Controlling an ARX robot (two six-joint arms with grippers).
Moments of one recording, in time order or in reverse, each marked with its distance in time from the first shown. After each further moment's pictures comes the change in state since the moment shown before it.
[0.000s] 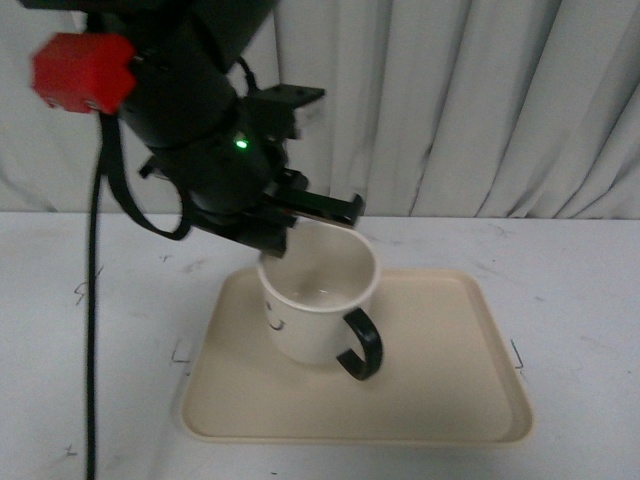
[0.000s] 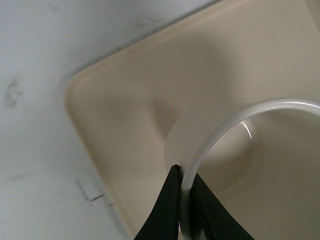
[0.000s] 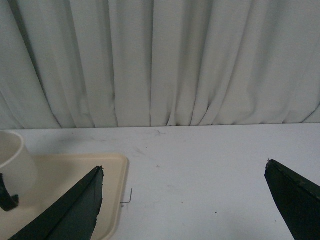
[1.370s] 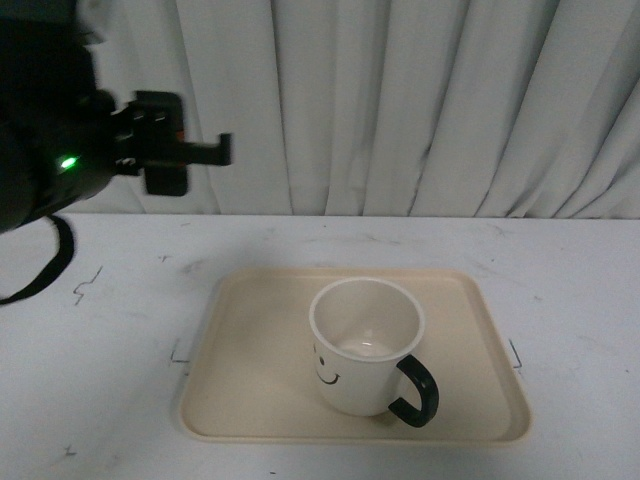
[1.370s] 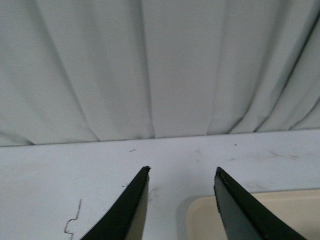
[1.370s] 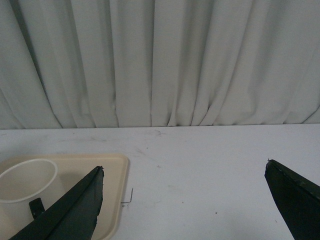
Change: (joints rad) left arm 0.093 -0.327 -0.764 1.323 -0.315 -0.048; right arm 0.002 0.000 0.000 0.000 0.000 0.000
